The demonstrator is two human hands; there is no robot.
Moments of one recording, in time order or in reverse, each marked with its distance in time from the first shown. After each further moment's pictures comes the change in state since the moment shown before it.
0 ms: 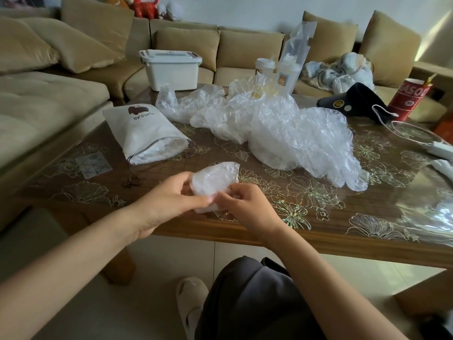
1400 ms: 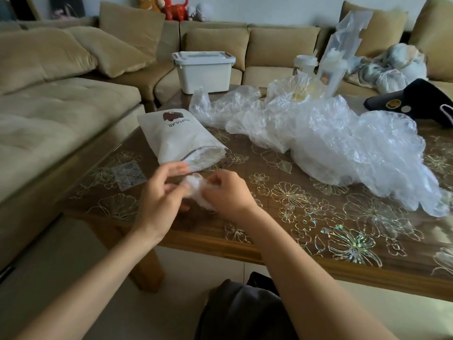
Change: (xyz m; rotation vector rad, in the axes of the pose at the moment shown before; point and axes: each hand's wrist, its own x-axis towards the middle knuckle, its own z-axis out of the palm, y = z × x) left_hand 0.037 -0.052 -0.066 -0.022 0.580 0.365; right_hand 0.090 -0.034 0.081 -0.261 -0.040 -0.009
